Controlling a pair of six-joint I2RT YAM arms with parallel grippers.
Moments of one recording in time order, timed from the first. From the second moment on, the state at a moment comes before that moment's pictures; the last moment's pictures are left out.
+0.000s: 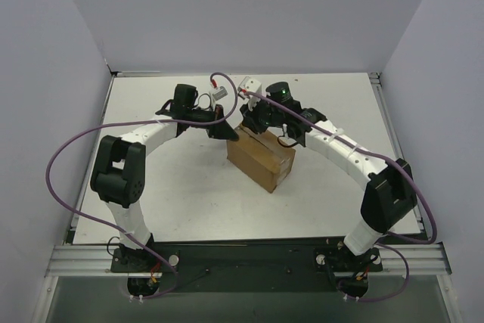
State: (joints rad) left arm -0.32 1.85 1.28 -0.13 1.10 -0.05; right arm 0.62 1.63 1.34 -0.25 -0.25 -0.29
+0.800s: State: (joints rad) left arm -0.33 1.82 1.22 0.10 1.06 -0.28; right arm 0.65 1.63 1.42 -0.42 -0.06 -0.26
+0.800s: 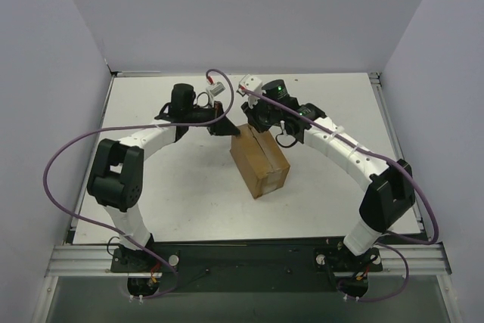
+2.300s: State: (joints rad) left arm -0.49 1.79 1.09 0.38 0.58 -0.50; right arm 0.84 1.72 1.56 -0.72 0.47 0.13
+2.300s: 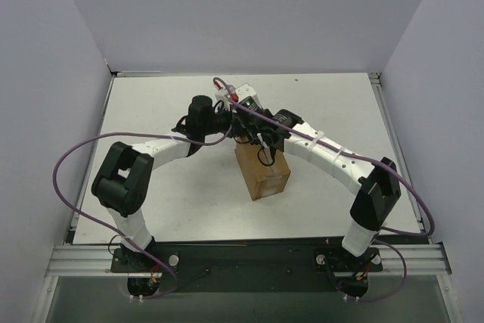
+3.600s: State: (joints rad) left arm -0.54 1.78 1.10 0.32 0.42 -0.55; right arm 1.00 1.54 1.46 -0.94 0.57 0.52
